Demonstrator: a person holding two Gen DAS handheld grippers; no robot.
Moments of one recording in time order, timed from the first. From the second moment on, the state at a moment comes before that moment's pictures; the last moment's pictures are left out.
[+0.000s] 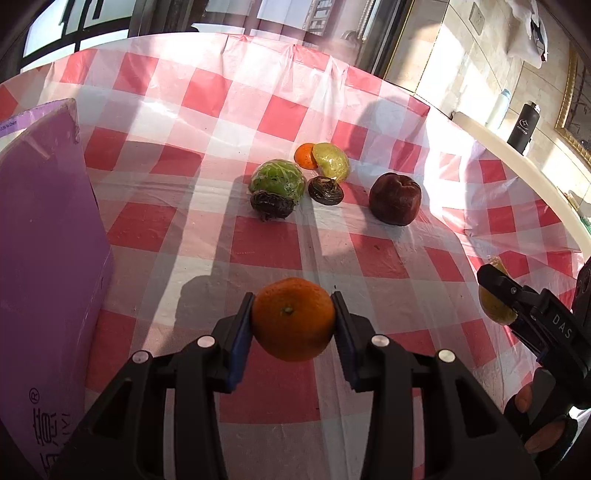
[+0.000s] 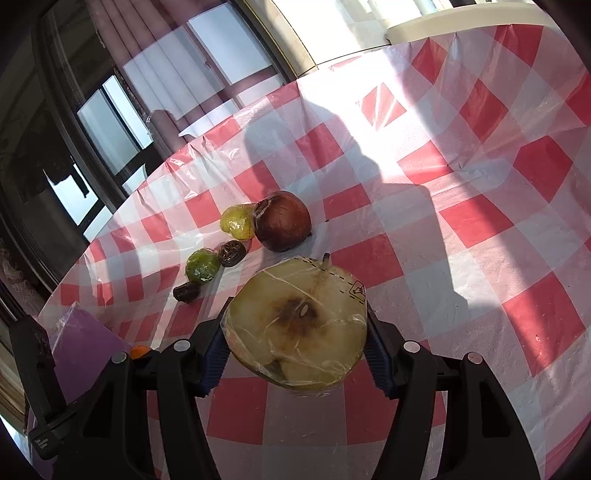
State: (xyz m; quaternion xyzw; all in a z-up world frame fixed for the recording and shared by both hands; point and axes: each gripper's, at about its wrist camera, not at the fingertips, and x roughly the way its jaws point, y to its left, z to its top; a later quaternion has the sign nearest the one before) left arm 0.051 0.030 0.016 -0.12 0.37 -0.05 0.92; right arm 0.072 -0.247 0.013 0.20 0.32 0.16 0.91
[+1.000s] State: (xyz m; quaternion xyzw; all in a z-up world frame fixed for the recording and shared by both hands) left arm -0.050 0.025 0.038 -0.08 0.34 -0.02 0.94; right arm -0.017 -0.230 0.011 0.26 0.33 0.16 0.90
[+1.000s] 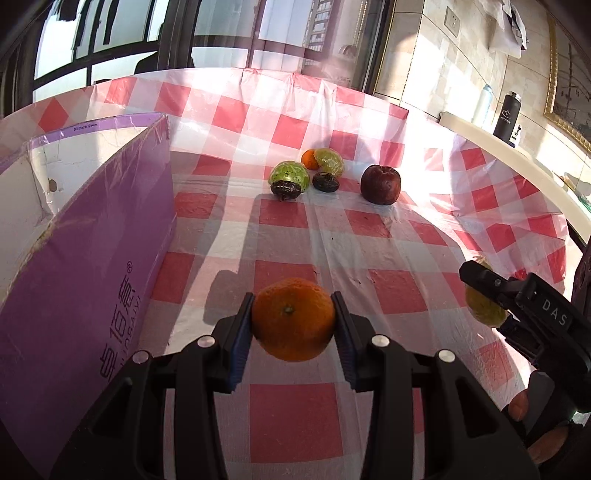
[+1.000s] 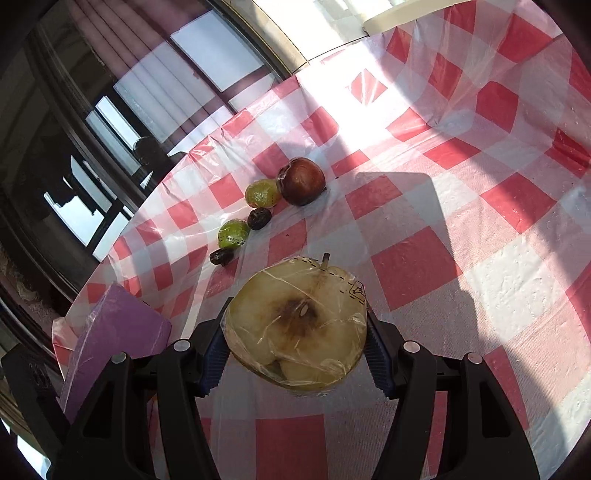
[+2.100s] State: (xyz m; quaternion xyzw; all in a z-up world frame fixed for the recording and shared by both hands) left arm -0.145 0.227 0.099 -0.09 0.37 0.16 0.91; right arm -0.103 0.017 0.118 0.04 0.27 0.39 0.88
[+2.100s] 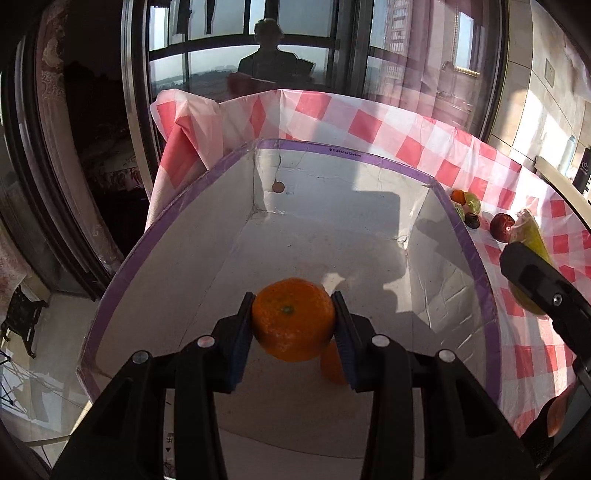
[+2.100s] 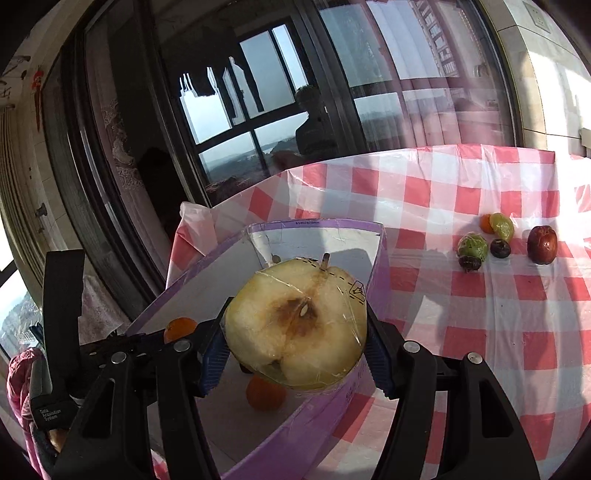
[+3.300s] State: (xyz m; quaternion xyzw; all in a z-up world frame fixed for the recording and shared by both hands) left arm -0.124 0.259 0.062 -0.08 0.54 0.13 0.83; right arm -0.074 0.132 0.068 -0.30 0.41 0.34 0.79
